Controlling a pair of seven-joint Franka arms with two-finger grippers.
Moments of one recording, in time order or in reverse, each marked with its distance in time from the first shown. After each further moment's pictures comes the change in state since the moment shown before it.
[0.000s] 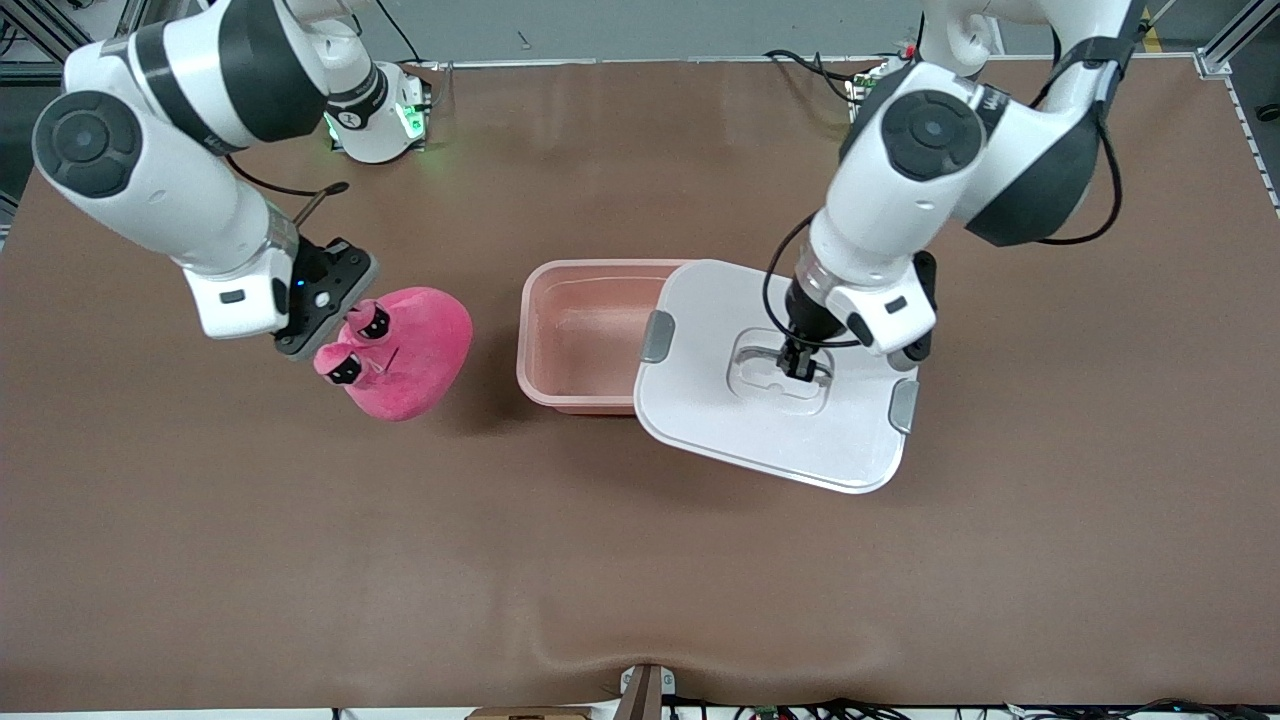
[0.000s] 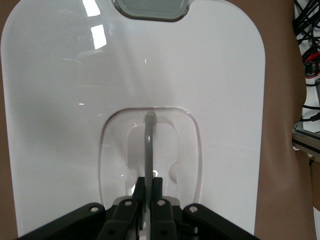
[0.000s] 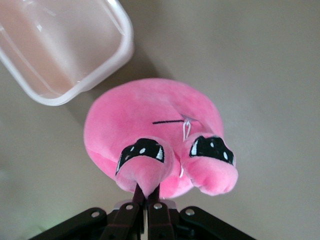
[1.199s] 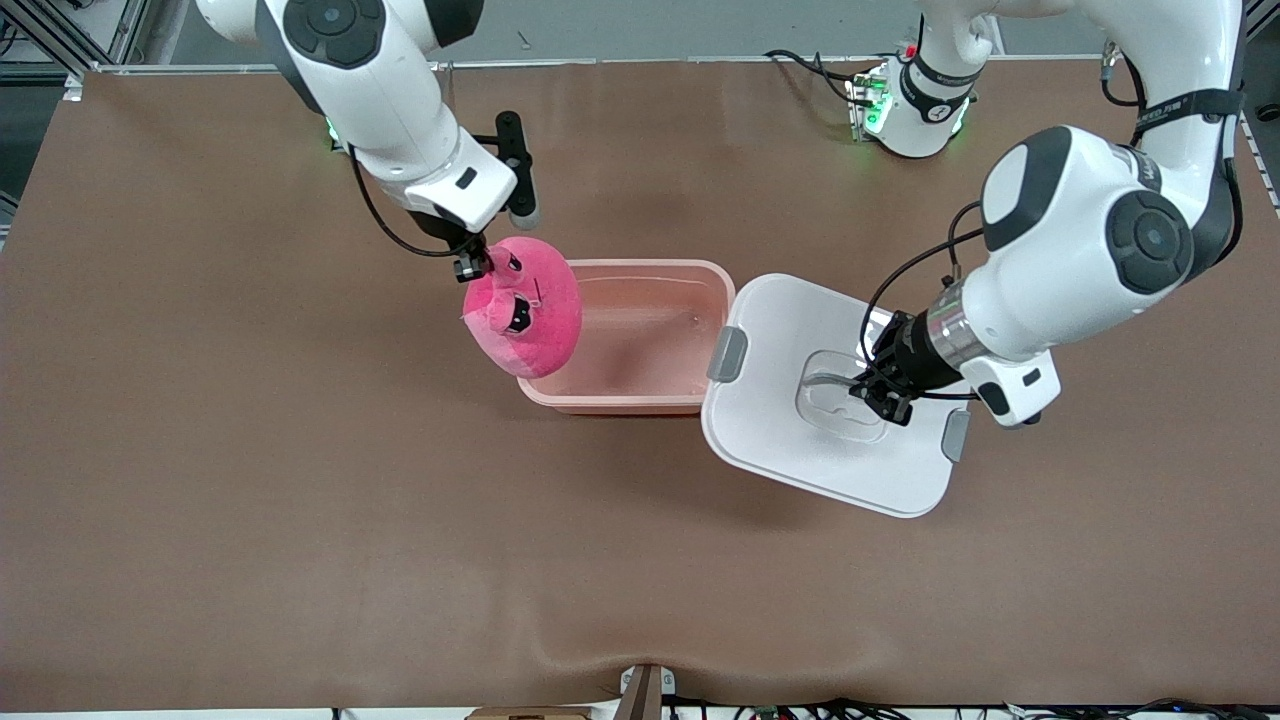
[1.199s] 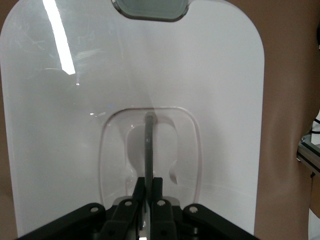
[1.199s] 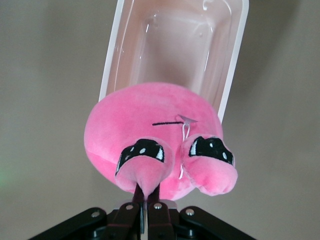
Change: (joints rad) left arm 0.190 0.028 0.005 0.011 -0.213 -0.047 0.237; right arm 0.275 -0.007 0.004 -0.005 -0.007 0.105 -0.494
